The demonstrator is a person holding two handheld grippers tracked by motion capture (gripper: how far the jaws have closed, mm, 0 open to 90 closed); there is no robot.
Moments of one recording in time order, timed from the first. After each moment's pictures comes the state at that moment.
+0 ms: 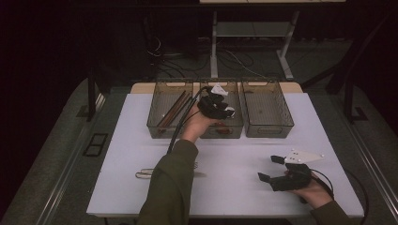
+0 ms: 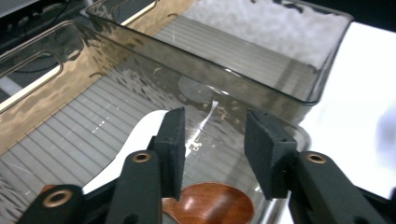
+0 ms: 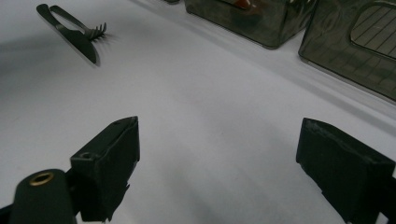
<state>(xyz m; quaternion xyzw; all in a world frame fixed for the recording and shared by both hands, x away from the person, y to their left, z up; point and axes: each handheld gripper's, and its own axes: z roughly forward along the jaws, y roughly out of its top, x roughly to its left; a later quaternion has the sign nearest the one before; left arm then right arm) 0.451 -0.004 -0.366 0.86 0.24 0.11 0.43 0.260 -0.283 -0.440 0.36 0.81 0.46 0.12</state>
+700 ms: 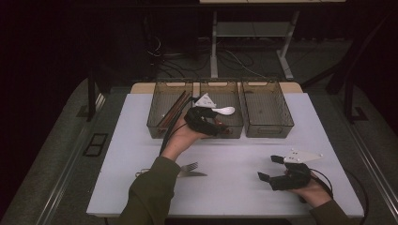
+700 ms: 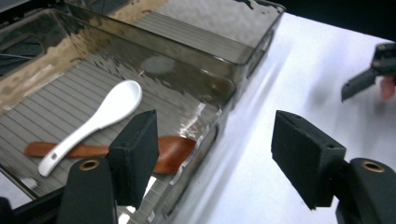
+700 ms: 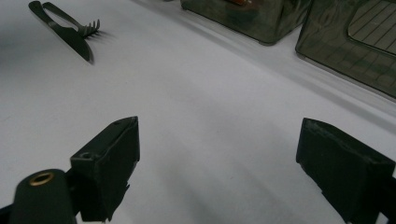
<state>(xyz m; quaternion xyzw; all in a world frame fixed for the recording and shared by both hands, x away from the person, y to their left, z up) 0.396 0.033 -0.360 0.87 0.22 0.09 0.44 0.262 -0.283 -0.443 0.36 0.81 0.45 0.12</state>
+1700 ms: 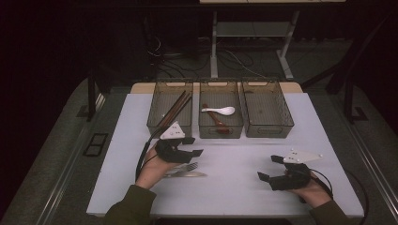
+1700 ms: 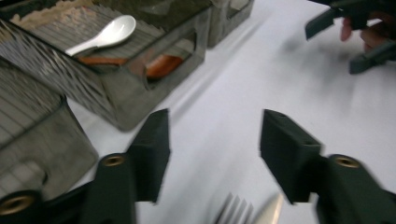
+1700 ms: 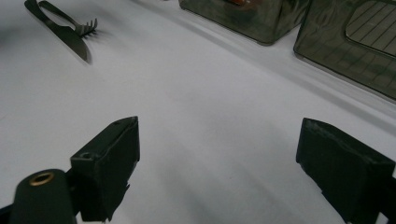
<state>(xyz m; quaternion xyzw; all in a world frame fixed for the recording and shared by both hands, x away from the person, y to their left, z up) 0.320 0.115 -0.397 0.85 0.25 0.09 0.46 0.261 -0.282 -0.442 0.36 0.81 0.45 0.13</state>
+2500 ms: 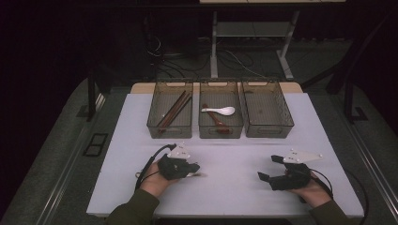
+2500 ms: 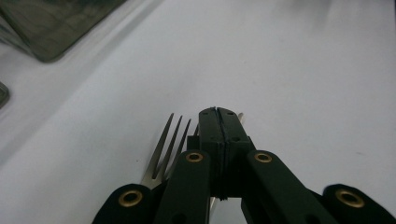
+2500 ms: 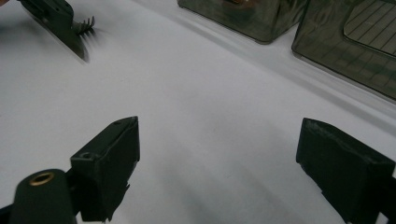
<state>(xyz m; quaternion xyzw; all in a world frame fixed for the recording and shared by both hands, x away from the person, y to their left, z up) 0.299 0.106 -0.433 0.90 0.21 0.04 0.39 0.262 -0.282 -0.443 0.36 0.81 0.44 0.13</state>
